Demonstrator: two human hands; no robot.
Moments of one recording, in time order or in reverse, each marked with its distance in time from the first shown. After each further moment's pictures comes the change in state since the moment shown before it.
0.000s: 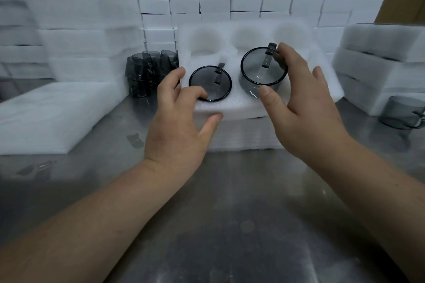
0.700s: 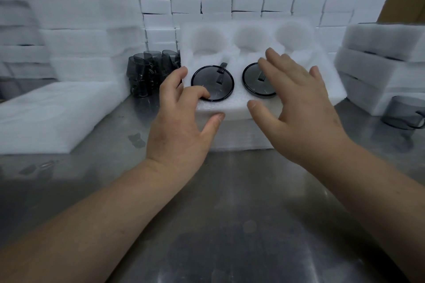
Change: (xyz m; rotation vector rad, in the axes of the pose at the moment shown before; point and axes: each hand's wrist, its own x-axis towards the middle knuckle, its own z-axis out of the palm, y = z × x) left_hand 0.000 0.001 0.000 0.007 0.009 0.008; right_hand -0.003 -0.005 0.002 -0.175 -0.077 -0.068
